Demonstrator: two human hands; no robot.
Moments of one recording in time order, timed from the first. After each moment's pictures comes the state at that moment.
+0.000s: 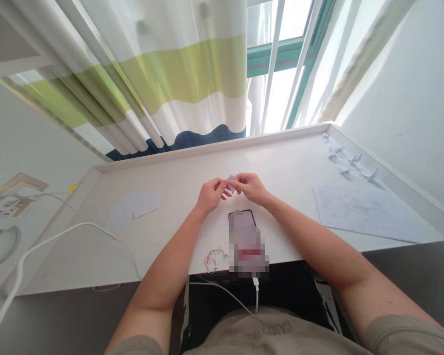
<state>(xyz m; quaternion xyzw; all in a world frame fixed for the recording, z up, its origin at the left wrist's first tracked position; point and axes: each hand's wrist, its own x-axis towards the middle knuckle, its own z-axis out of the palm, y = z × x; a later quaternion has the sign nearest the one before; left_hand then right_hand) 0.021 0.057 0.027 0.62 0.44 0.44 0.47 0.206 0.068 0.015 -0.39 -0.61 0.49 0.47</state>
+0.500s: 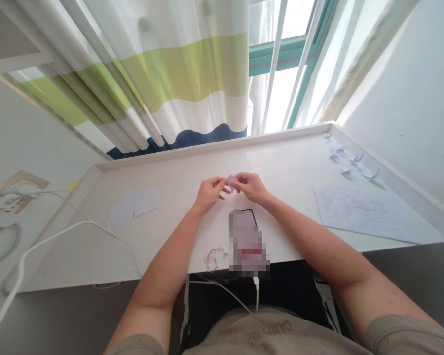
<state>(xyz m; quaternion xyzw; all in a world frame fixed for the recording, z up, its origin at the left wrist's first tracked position) 0.020 0.057 0.035 0.58 0.46 0.44 0.52 0.205 0.071 0.009 -0.39 -0.61 0.48 0.49</state>
